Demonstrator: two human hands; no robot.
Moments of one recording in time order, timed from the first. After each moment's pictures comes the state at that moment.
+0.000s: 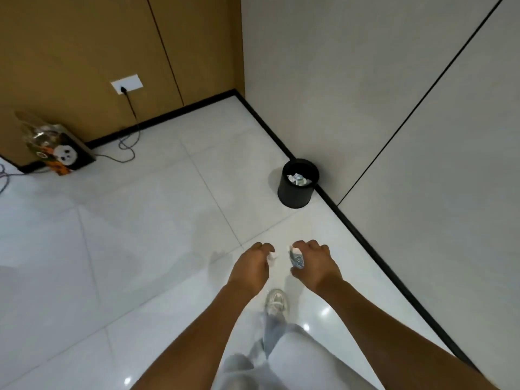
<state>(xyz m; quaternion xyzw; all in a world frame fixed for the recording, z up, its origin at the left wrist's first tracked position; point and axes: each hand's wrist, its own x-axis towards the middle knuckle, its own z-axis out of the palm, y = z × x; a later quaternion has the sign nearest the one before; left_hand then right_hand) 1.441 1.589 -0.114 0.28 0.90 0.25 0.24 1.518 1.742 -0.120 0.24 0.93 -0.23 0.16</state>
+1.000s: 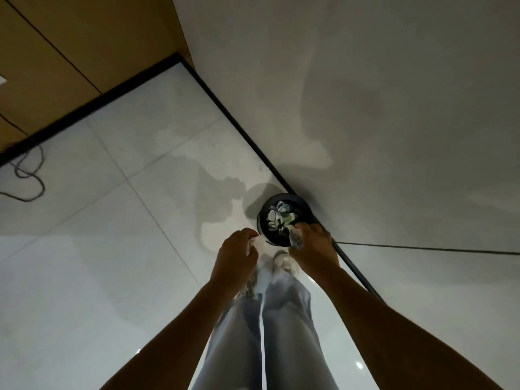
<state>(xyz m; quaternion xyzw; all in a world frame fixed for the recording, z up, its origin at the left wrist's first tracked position) 0.999 1.925 -0.258 0.18 0.88 0.30 0.33 1.091 2.084 -0.288 0.34 0.87 -0.29 0.22</state>
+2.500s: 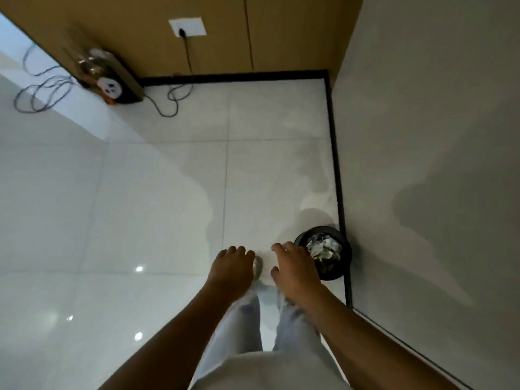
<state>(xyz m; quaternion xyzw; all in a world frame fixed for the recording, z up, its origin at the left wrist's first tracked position) 1.078 1.857 -0.191 0.09 0.95 0.01 0.31 1.063 2.006 -0.202 -0.11 0.93 -0.15 0.33</state>
